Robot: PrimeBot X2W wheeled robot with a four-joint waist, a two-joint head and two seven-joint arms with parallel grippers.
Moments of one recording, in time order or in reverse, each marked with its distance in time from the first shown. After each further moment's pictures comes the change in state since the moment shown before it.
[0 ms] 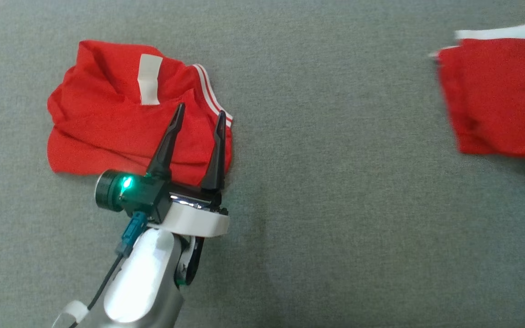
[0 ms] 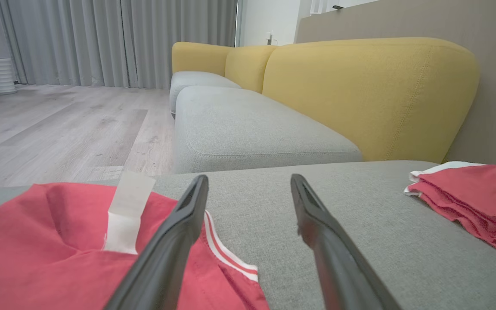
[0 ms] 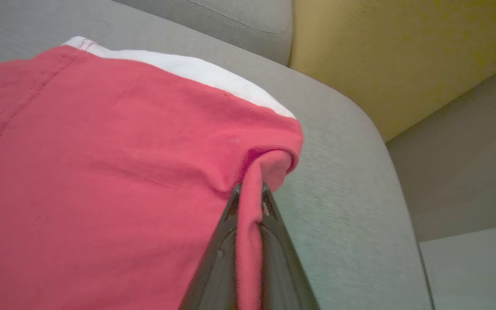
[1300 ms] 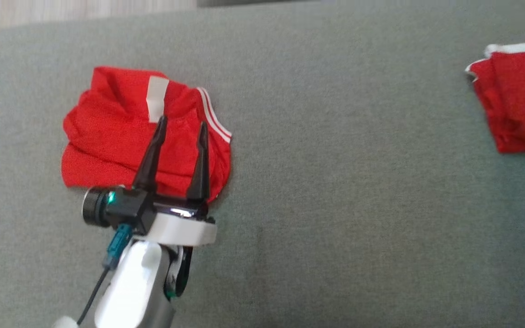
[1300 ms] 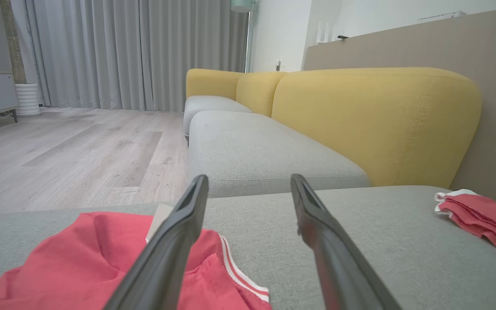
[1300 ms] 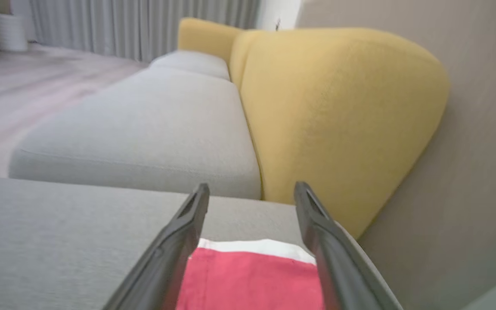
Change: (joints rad) left arm 0.056 0.000 0.064 -0.021 0.006 -0.007 0.000; right arm -0.096 0.179 -0.271 0.072 -0.155 0.000 -0.281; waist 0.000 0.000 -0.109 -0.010
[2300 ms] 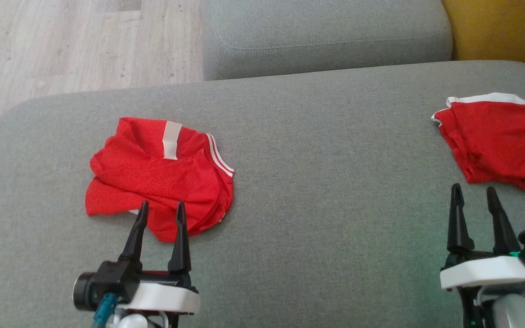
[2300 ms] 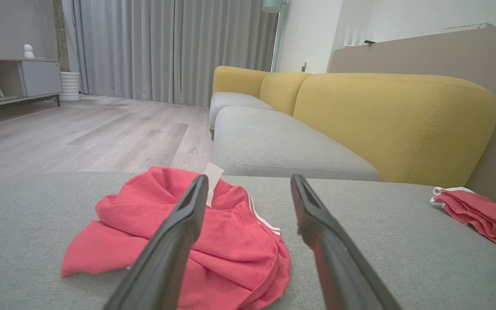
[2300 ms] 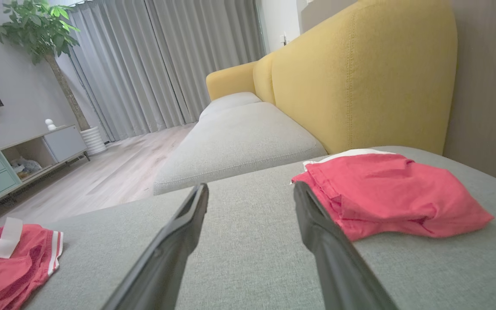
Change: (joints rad) left arm 0.283 0.004 0.080 -0.015 -0.034 -0.003 0.000; right arm 0.711 0.388 -0.061 -0.569 0.156 0.000 -0.029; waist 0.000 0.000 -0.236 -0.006
